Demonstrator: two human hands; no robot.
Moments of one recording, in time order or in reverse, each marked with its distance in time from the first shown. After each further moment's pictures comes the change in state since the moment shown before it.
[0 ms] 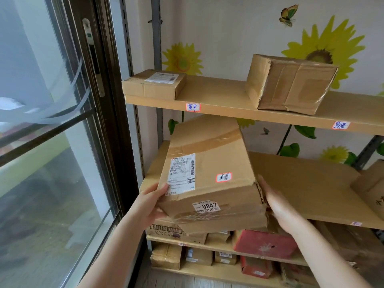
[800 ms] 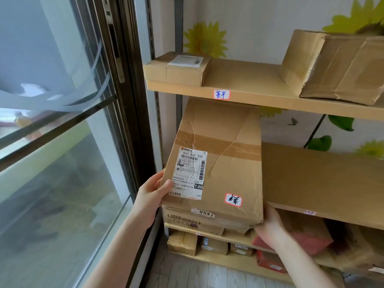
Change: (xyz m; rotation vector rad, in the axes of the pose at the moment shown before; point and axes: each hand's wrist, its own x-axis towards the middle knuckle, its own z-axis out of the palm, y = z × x) left_hand -0.001 -0.001 -0.042 0.116 0.098 0.299; right_hand 0.013 0.032 0.083 0.643 -0.026 0.206
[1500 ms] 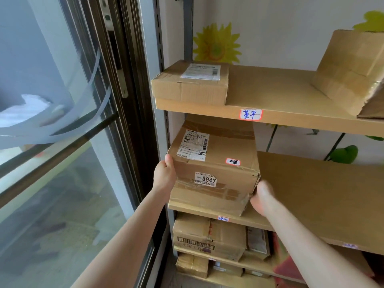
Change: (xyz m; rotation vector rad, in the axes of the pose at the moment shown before) left_hand 0.140 0.040 0.012 0.311 0.274 0.057; right_hand 0.111 -0.052 0.110 0.045 0.148 -0.030
